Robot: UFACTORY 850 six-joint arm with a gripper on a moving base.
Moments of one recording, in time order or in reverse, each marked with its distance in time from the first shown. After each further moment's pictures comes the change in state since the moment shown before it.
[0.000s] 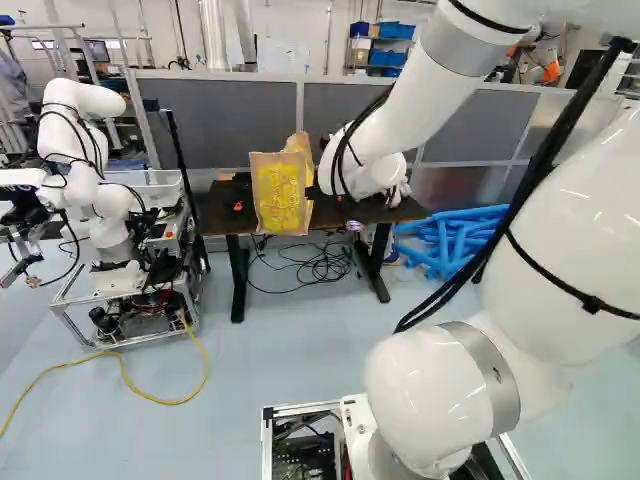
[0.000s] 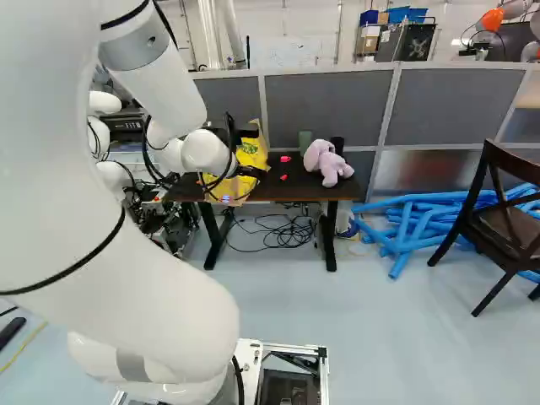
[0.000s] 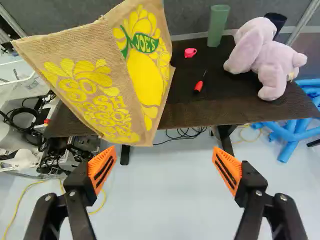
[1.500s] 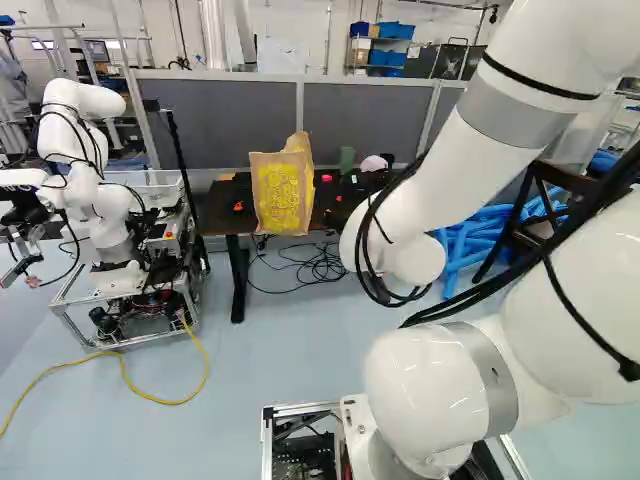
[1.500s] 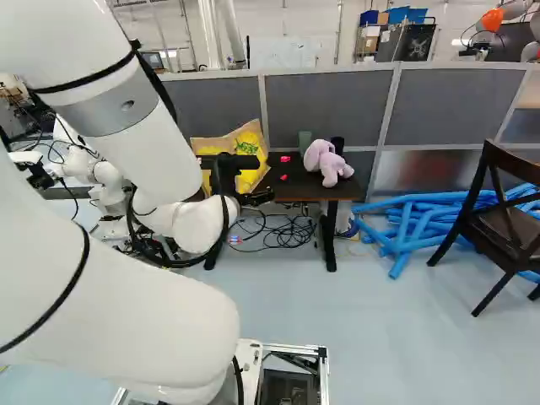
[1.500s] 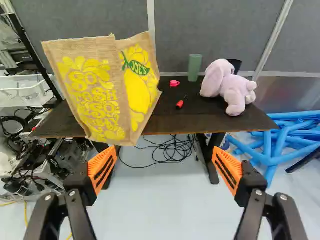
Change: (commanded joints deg) arm -4.0 9.1 21.4 1.1 28.3 -6.8
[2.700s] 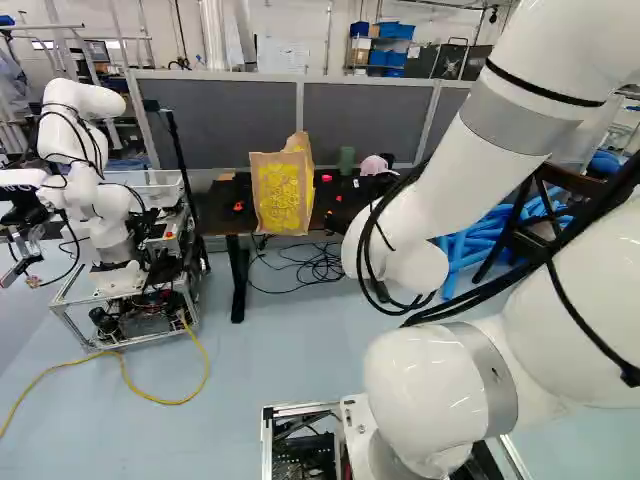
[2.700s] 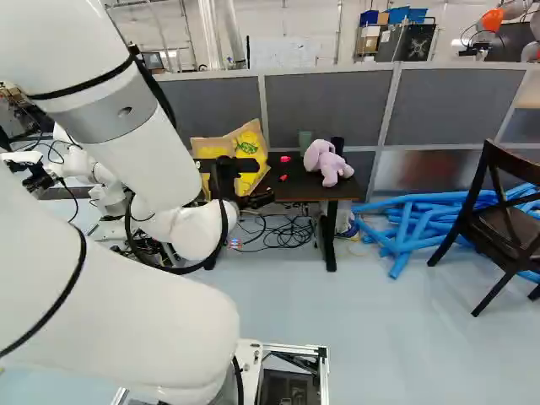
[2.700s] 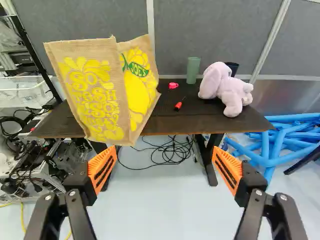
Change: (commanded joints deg) arm -0.2 0.5 1.1 0.1 1.5 -0.4
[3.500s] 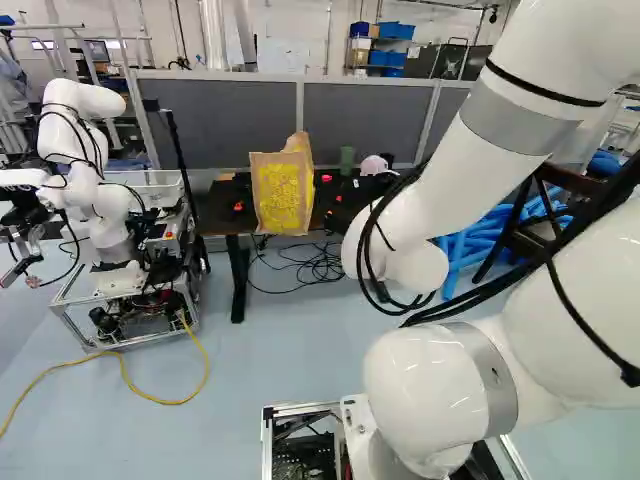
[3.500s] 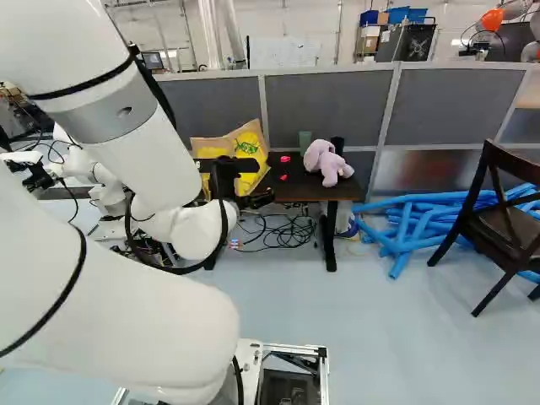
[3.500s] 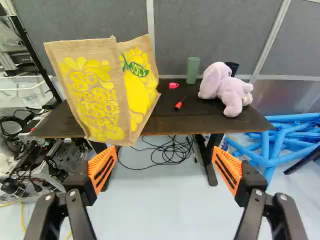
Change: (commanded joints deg) arm 0.0 0.0 0.0 0.0 0.0 0.0
